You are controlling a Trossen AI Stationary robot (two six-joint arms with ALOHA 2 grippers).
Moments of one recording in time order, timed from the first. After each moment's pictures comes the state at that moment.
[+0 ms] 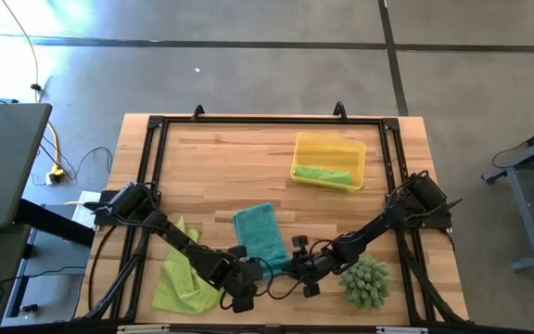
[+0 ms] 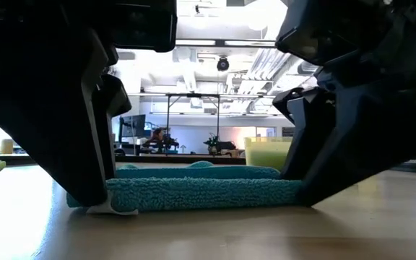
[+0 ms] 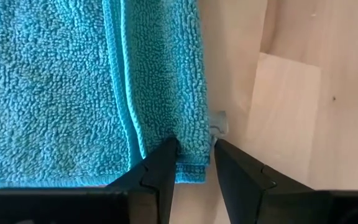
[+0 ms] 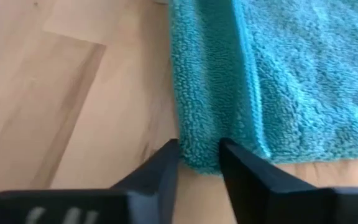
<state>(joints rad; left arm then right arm) -0.51 2.04 1.31 -0.44 -0.20 -0.78 0.55 1.94 1.00 0.00 0.27 0.21</state>
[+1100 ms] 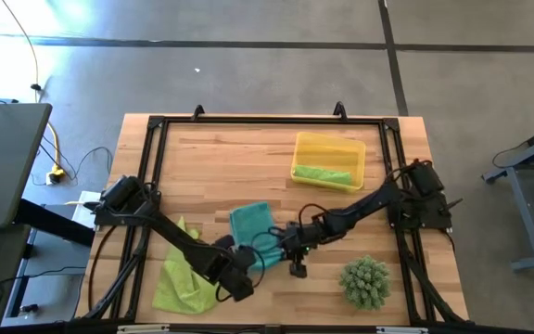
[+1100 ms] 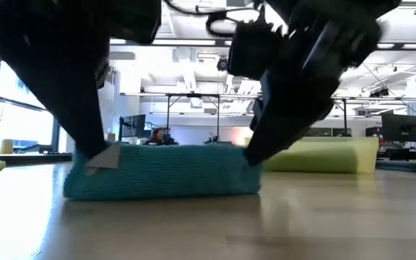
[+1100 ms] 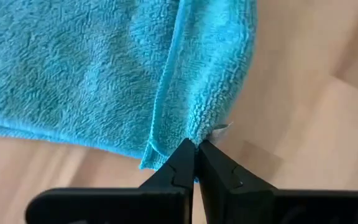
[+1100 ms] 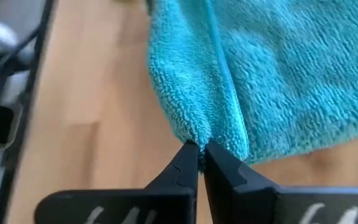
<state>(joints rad) -0.49 1.95 1.31 -0.65 -0.31 -1.01 0.32 1.89 1.00 0.06 -0.13 0.45</state>
